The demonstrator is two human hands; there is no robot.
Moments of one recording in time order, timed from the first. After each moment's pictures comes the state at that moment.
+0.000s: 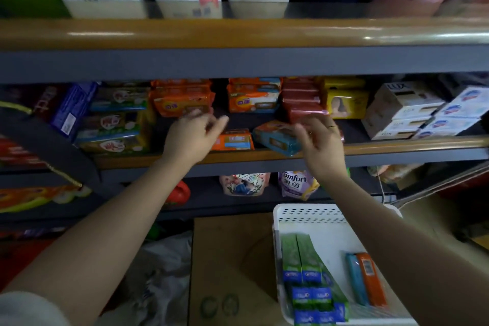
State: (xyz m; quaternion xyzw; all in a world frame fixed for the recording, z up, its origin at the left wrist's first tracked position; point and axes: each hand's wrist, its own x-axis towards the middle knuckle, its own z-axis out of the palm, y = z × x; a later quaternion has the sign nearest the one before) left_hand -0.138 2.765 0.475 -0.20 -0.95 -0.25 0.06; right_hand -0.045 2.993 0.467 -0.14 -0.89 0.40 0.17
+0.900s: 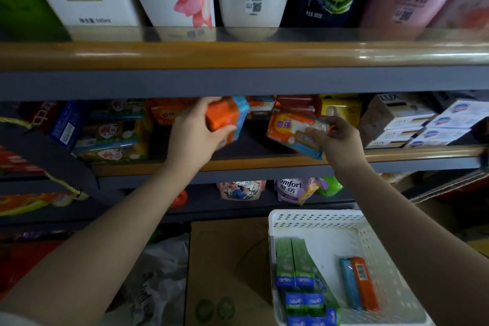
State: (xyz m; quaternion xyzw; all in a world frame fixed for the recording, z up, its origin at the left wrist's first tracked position) left_hand -0.116 2.788 0.517 -0.17 -0.89 -0.38 0.17; right_hand -0.052 3.023 0.503 -0.24 -0.73 0.62 0.11
